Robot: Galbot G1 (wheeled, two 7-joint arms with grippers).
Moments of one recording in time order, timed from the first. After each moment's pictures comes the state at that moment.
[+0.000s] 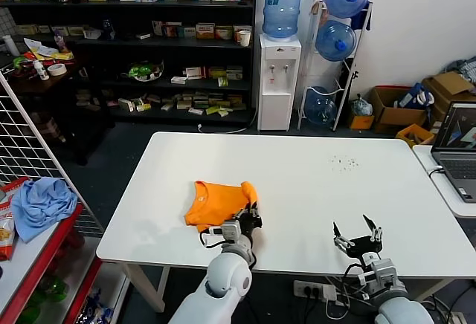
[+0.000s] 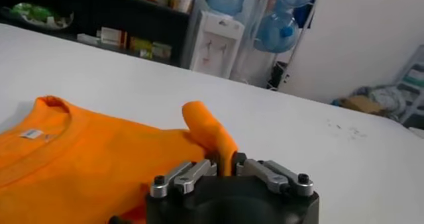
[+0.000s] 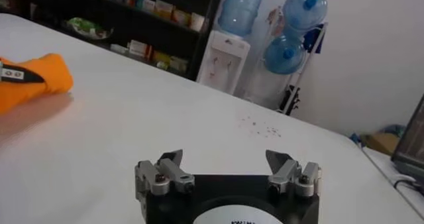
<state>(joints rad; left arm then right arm) 0.99 -1.56 0.03 -1.48 -0.43 0.21 -0.36 -1.47 1.02 0.47 1.88 0.22 -0.20 0.17</state>
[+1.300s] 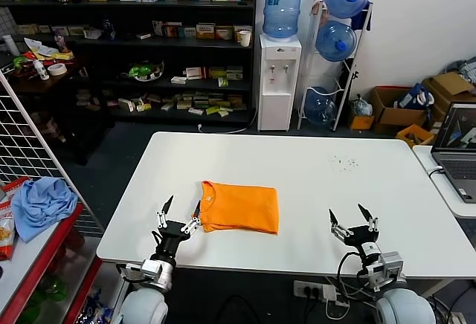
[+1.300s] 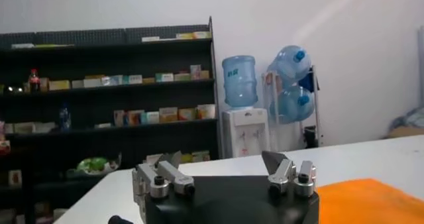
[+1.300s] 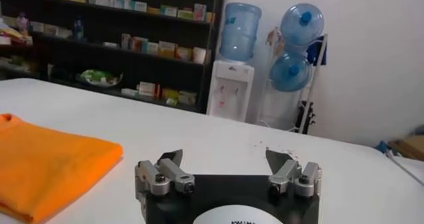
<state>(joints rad) 1.26 -1.24 -0.26 -1.62 -0.15 -0.28 -0.12 -1.40 1.25 0.64 1.81 0.17 -0.10 -0.12</state>
